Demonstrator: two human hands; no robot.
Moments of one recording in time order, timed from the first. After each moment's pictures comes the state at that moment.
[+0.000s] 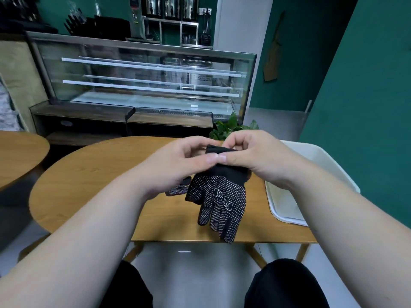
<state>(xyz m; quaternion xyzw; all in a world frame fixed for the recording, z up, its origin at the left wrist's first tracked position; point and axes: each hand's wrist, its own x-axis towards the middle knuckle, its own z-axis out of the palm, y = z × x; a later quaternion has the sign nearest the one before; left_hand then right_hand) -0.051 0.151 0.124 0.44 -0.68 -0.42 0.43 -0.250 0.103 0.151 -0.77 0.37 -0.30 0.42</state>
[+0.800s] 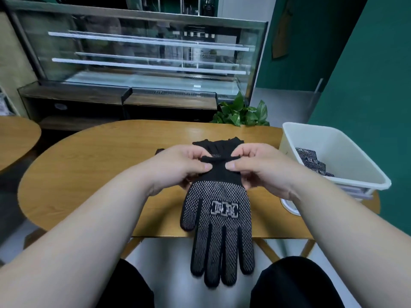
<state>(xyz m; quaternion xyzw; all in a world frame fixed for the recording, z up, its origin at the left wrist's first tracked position) -0.042 0.097 0.076 0.53 -0.61 -0.49 0.32 -0.256 0.055 0.081 -0.66 0.42 -0.25 0.58</state>
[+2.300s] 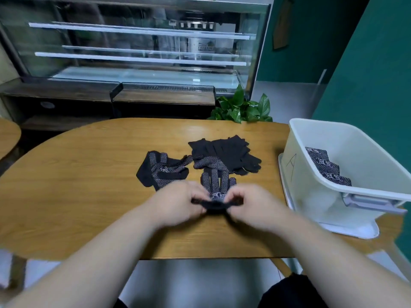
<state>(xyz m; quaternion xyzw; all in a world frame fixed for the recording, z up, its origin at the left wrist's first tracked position) -0.038 0.034 -0.040 0.53 -0.80 -0.20 0.18 -0.260 0.010 -0.027 -0.81 0.49 -0.13 0.28</state>
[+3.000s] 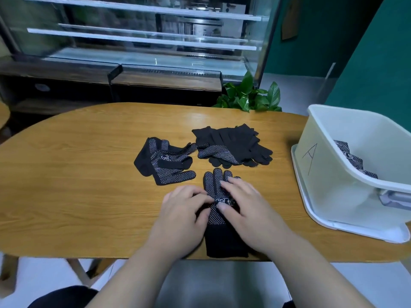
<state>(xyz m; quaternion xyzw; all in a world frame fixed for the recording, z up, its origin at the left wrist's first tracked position) -0.058 0.061 -0.120 0.62 -0.71 -0.06 0.34 -0.245 0.017 -0.089 -0.84 0.49 -0.15 0.19</state>
